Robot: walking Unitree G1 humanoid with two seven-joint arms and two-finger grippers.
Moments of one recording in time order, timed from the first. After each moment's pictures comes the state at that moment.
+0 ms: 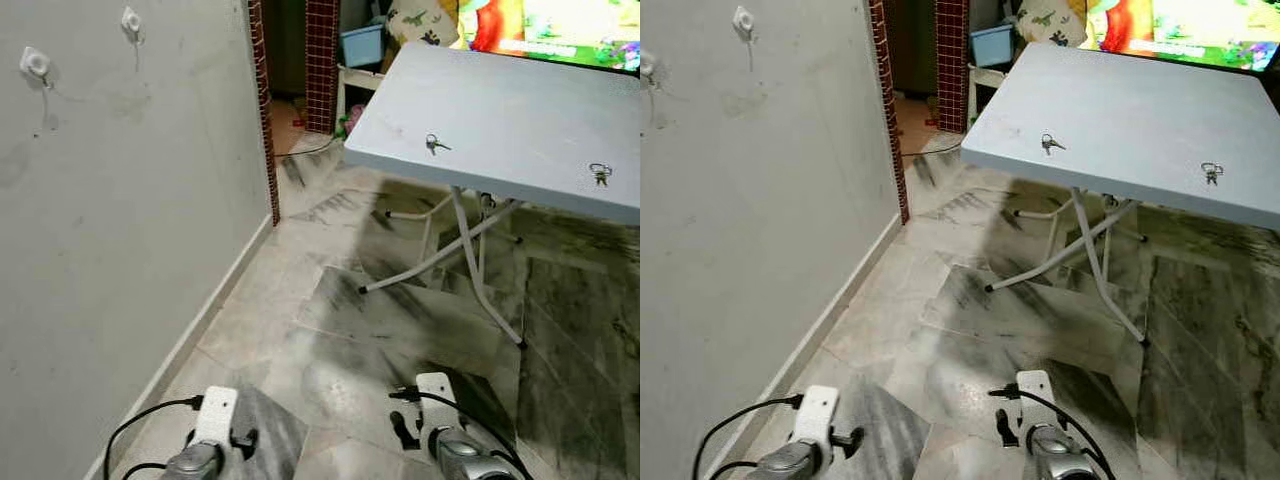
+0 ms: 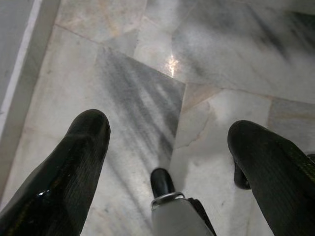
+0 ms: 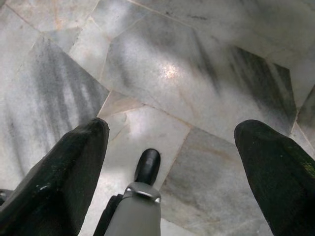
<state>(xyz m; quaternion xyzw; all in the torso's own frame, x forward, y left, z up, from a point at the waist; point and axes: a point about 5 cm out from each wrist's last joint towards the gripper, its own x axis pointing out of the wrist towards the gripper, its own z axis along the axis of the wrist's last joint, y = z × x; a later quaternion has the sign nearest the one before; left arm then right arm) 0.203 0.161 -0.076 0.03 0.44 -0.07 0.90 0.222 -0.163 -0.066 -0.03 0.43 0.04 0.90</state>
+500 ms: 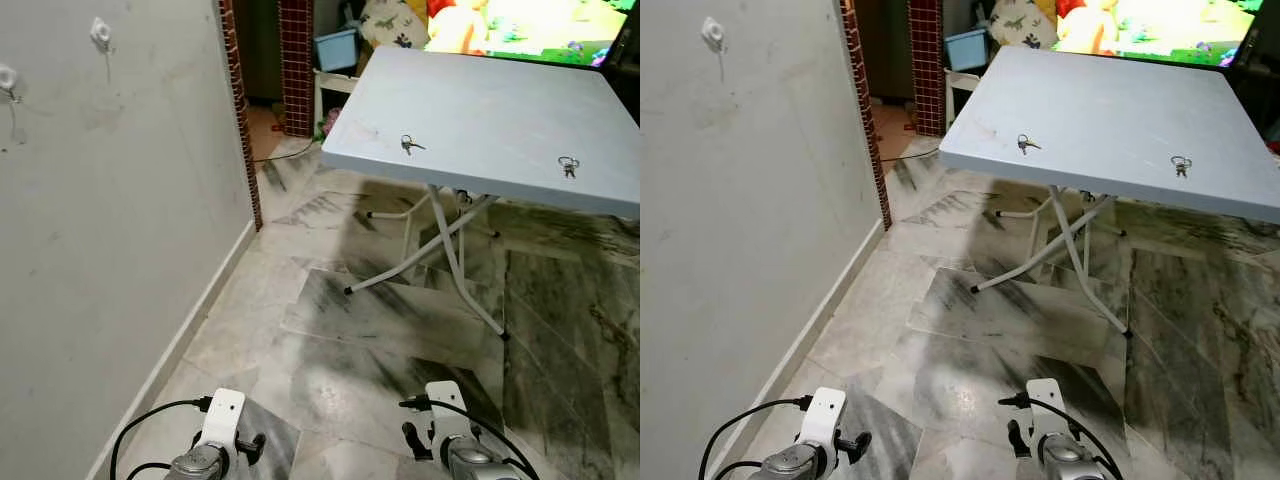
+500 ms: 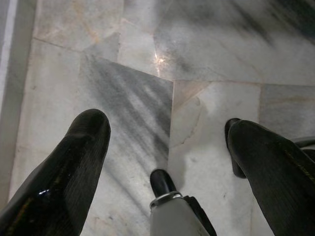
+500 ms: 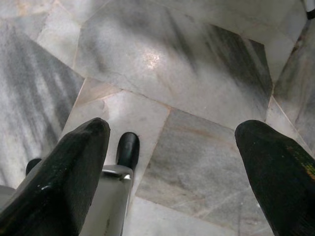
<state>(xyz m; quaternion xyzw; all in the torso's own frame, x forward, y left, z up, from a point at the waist) 0.199 0.159 -0.078 0.04 0.45 -0.10 0.89 0.211 -0.179 -0.072 -0.06 0.45 0.03 0.89</state>
